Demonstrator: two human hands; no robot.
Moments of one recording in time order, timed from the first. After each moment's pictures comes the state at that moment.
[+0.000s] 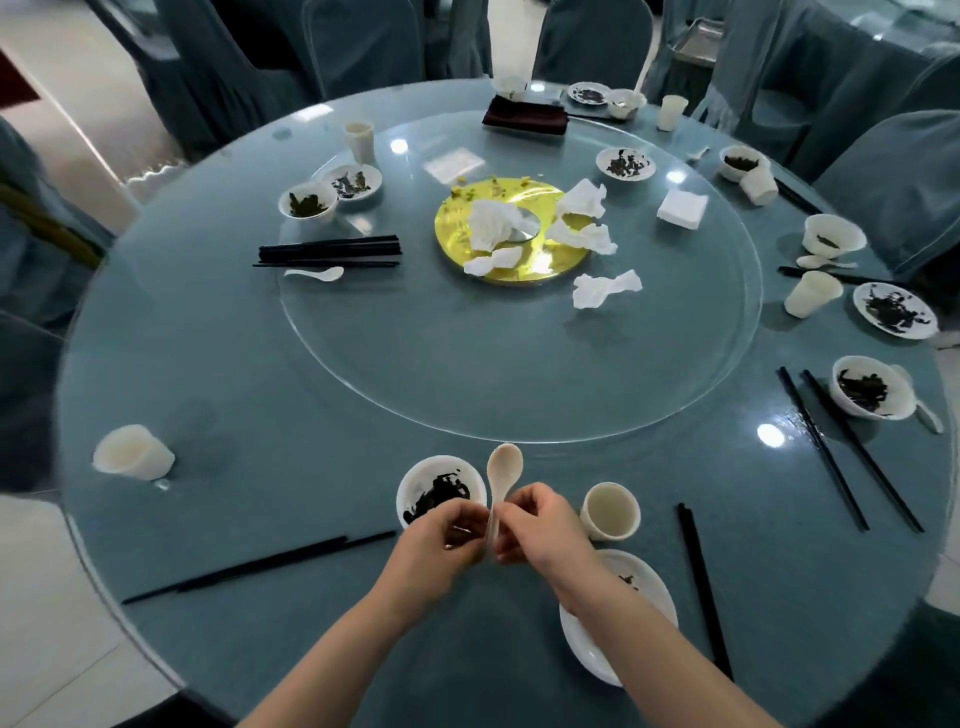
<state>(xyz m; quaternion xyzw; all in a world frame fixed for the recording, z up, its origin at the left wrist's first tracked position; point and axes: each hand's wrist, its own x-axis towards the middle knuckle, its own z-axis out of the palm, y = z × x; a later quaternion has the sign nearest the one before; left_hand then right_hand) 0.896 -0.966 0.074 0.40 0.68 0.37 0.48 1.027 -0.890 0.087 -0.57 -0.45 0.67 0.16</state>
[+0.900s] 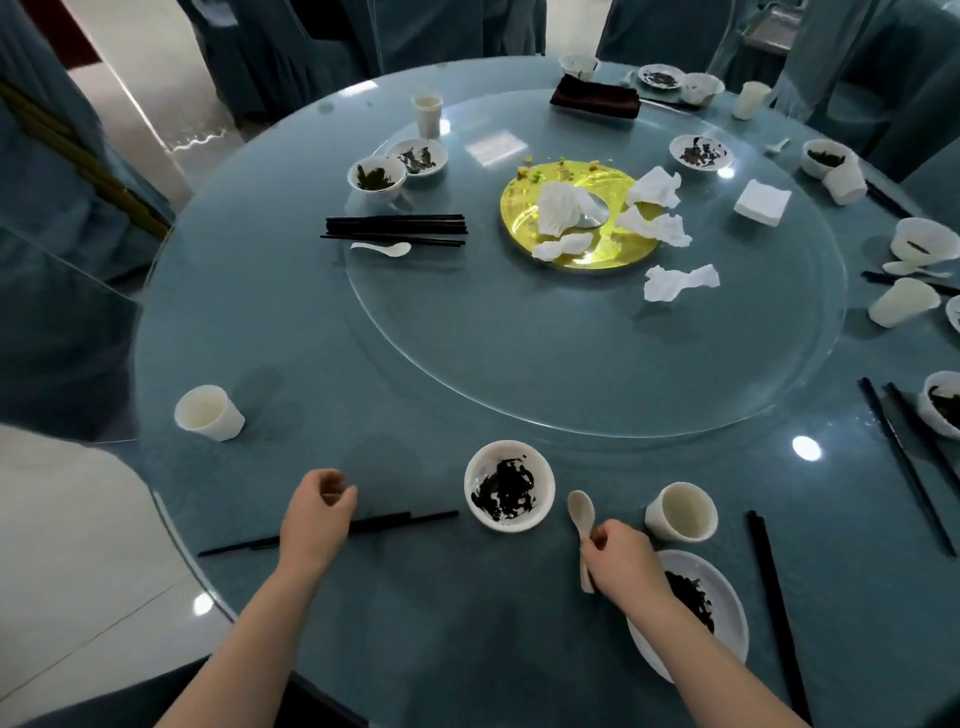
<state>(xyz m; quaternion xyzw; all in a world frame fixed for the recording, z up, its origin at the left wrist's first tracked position) 0.724 -1.032 0.002 0.21 0.88 0.35 0.25 1.042 -0.896 0.011 -0.65 -0.66 0.35 -0.09</state>
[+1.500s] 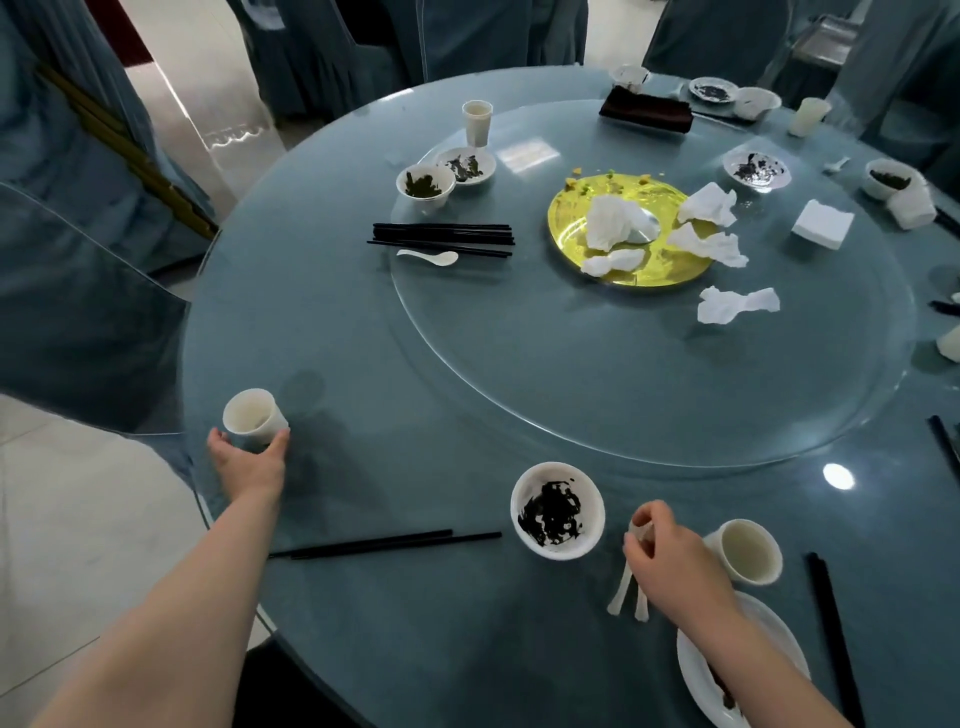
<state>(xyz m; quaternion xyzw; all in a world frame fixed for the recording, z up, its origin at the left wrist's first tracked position) 0.572 -1.026 -0.021 0.00 0.86 0.49 0.13 1.023 -0.883 0.044 -0.59 -0.76 0.29 -0.04</state>
